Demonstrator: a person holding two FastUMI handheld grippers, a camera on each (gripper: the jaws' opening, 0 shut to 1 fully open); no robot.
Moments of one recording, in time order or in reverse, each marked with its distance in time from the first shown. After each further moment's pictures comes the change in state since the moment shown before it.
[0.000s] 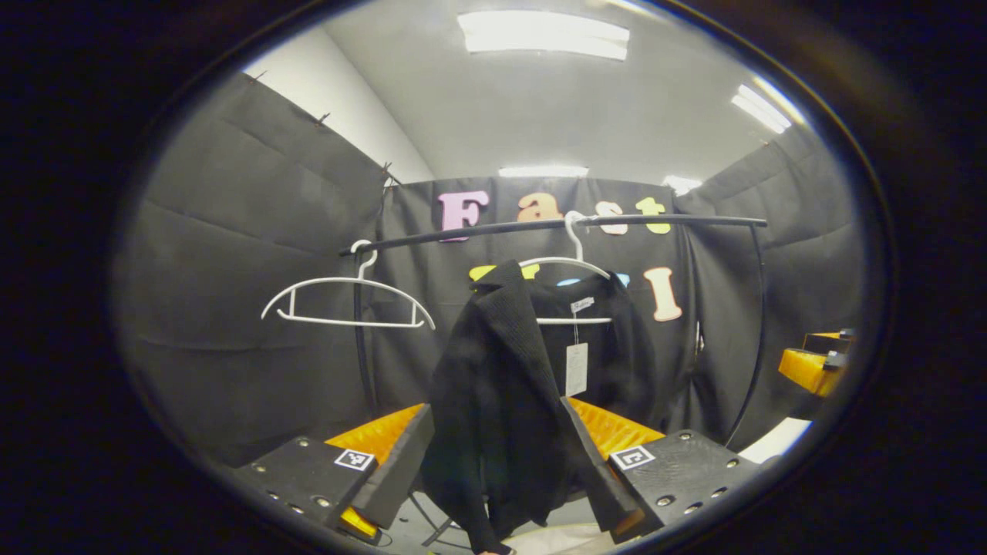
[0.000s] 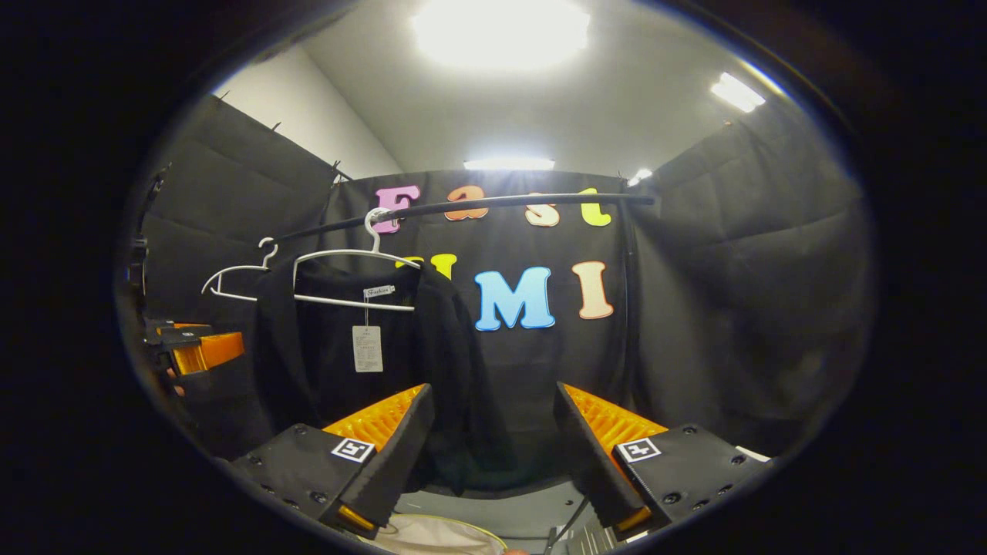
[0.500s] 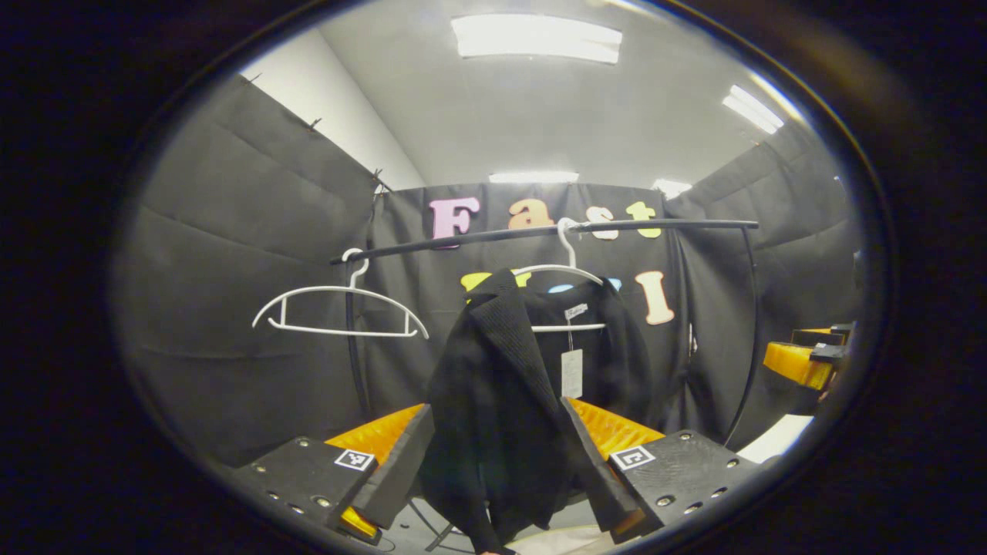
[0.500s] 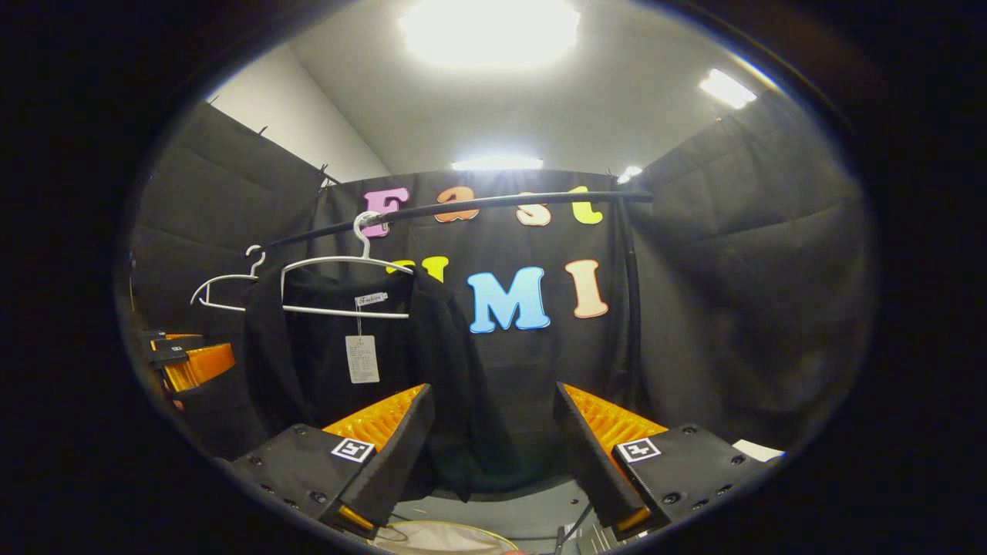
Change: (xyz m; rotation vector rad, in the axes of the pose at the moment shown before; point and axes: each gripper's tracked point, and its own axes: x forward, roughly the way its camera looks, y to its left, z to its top) left arm 0.010 -0.002 0.008 0.021 -0.028 -0.044; right arm 0.028 0.019 0.019 0.033 -0.027 -0.013
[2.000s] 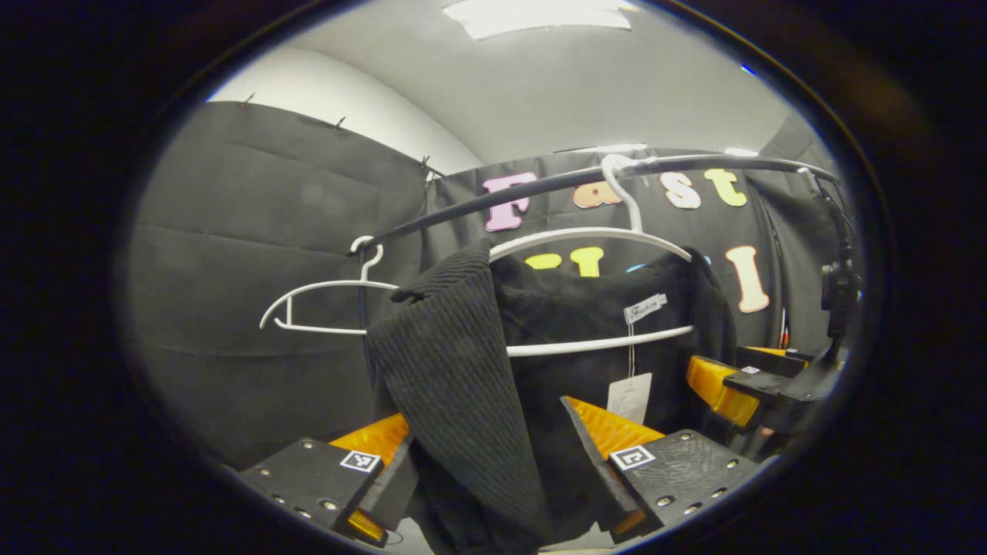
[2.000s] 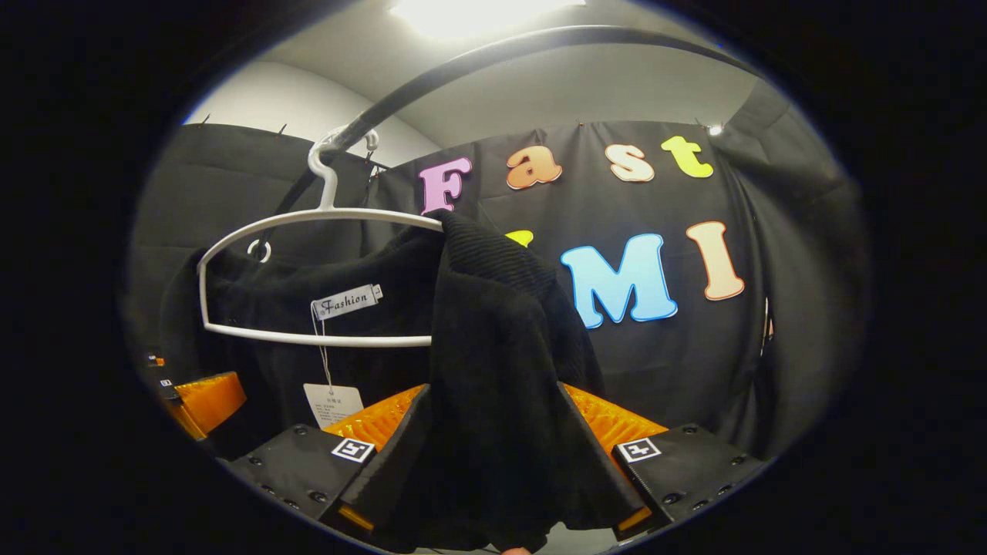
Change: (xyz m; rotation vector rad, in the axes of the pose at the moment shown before) left arm 0.146 -0.018 -0.014 0.056 0.082 0.358; right arm 0.266 0.105 -0.032 0.071 0.075 0.336
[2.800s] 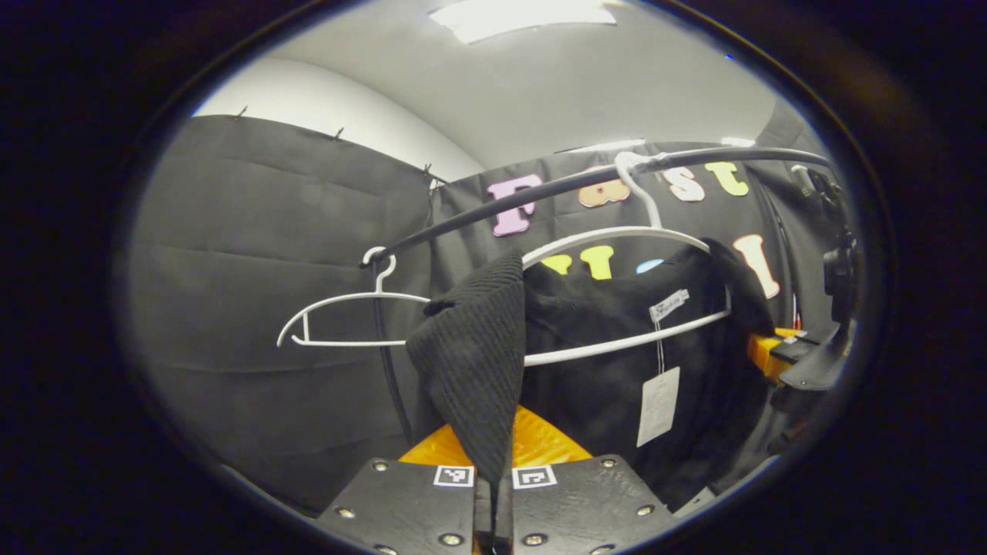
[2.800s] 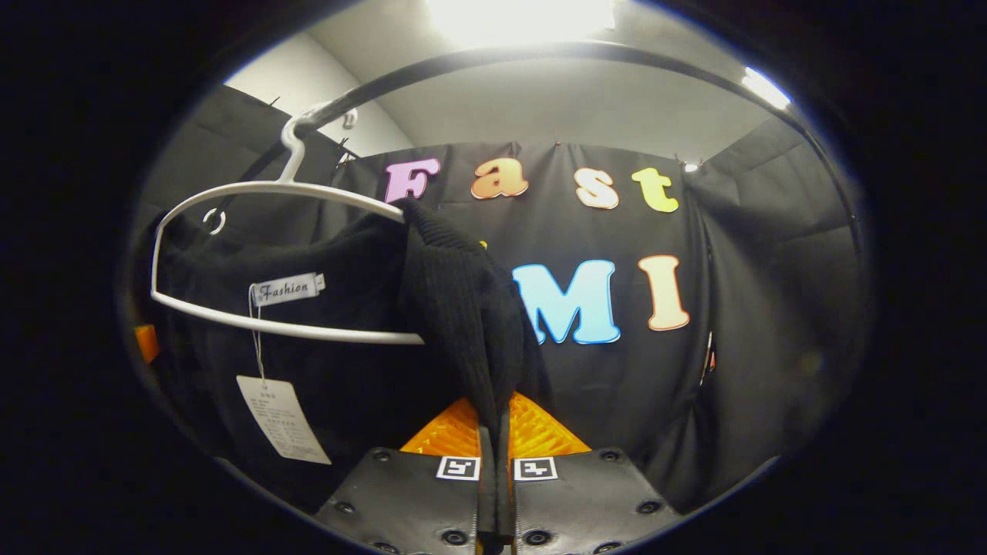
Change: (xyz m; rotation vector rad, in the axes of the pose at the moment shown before) left arm -0.001 0.025 0.007 0.051 -0.018 0.018; right arm 0.000 -0.050 0.027 -0.110 -0.077 -0.240
